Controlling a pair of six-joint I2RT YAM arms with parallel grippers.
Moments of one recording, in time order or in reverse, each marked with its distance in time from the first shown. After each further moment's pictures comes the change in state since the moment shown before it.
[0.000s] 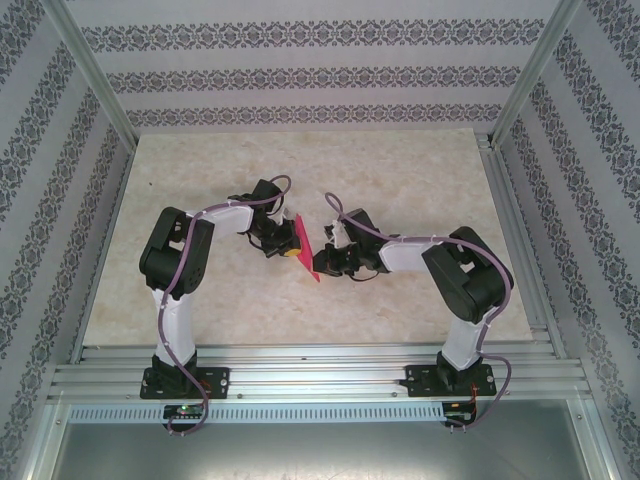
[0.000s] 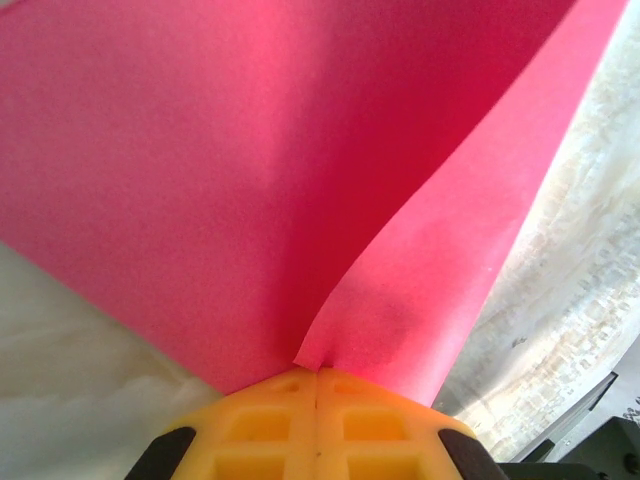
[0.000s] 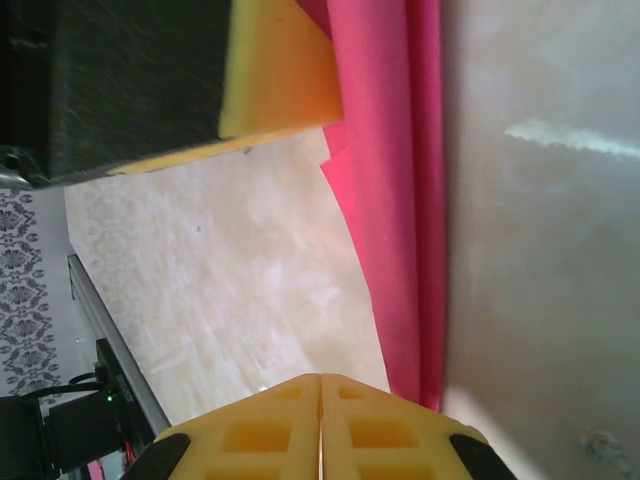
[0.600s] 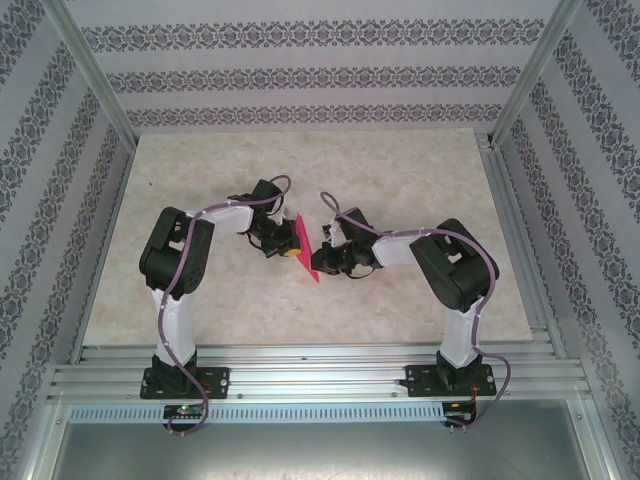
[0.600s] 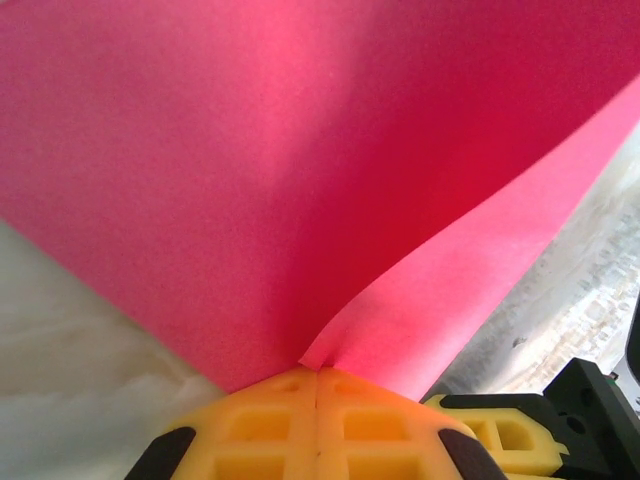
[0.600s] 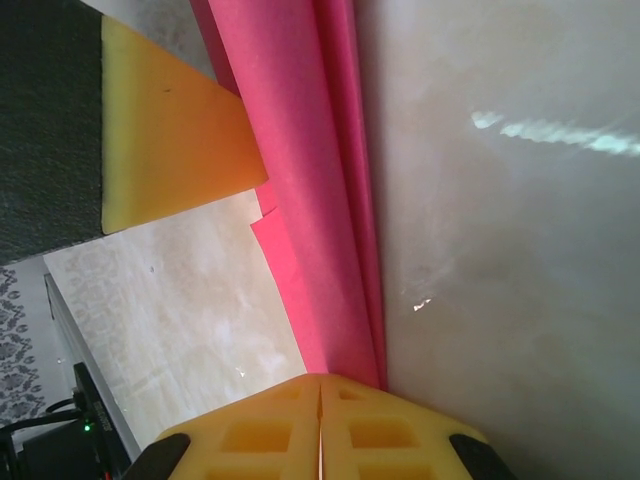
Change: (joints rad) left arm 0.000 -0.004 -0.006 0.000 0.000 0.000; right arm -0.001 0.104 0.062 -0.003 0.007 0.001
